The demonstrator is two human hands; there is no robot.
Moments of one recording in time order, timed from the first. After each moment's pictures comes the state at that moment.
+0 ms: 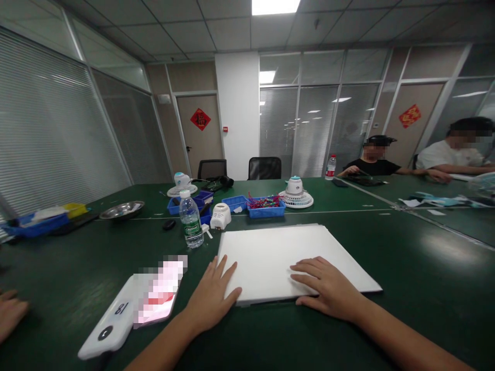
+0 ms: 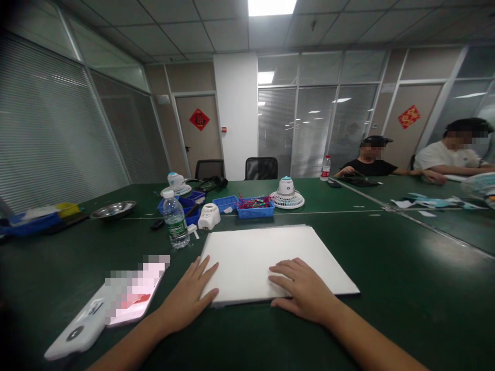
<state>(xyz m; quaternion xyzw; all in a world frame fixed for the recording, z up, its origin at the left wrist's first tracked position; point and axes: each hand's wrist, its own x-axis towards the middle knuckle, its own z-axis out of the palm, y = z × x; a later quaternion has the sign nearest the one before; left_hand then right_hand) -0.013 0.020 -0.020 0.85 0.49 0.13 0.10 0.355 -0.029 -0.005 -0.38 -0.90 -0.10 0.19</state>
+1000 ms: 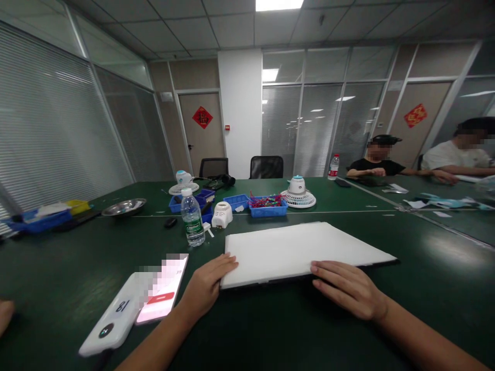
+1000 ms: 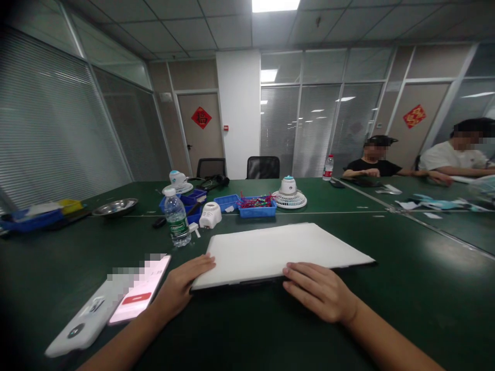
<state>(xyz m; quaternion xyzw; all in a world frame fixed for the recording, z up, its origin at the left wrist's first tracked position) -0.030 0.036 -0.009 0.88 0.34 0.32 0.06 0.387 -0.035 0.013 -0.20 -0.89 -0.29 0.29</state>
